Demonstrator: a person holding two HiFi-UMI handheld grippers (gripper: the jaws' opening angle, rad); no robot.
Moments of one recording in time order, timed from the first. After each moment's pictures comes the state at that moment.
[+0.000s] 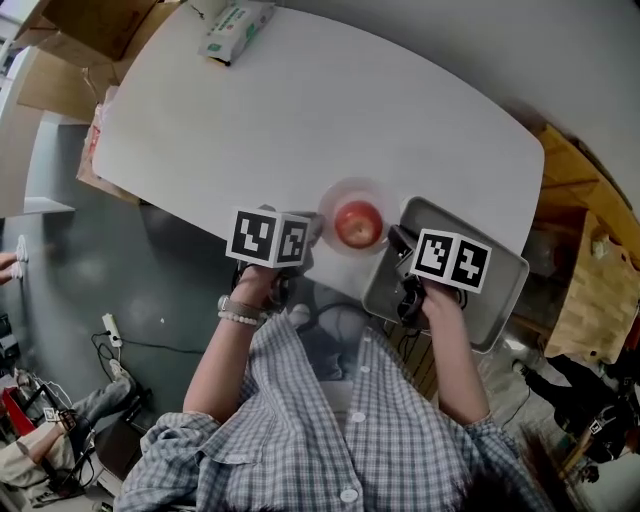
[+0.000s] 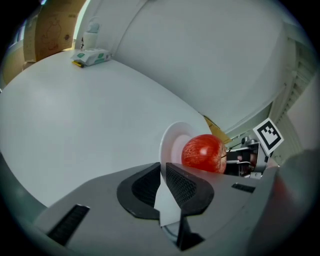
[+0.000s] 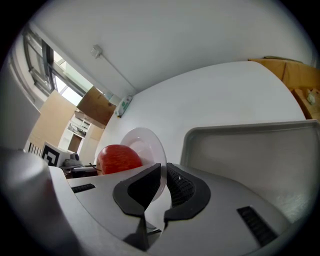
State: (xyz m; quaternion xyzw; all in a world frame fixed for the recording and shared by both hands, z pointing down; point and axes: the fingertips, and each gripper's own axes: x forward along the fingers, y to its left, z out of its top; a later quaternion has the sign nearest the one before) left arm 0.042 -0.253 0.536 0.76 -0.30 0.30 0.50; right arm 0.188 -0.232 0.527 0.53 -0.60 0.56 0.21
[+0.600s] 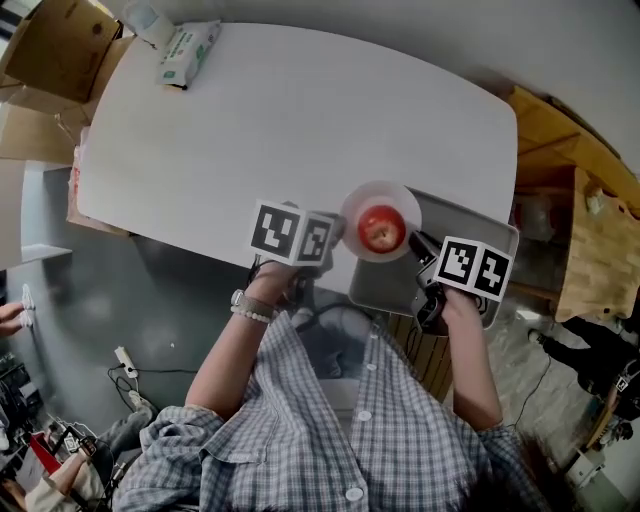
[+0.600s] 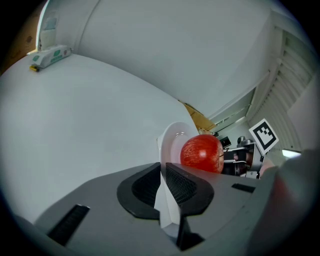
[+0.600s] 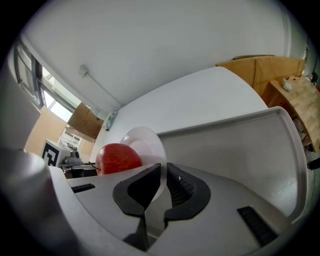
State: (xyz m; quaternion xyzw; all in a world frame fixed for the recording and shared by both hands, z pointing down) left arm 0.133 -0.232 0.519 0.79 -0.19 0.34 0.47; right arm 0.271 -0.182 0.509 0.60 -0.55 0.56 0.17
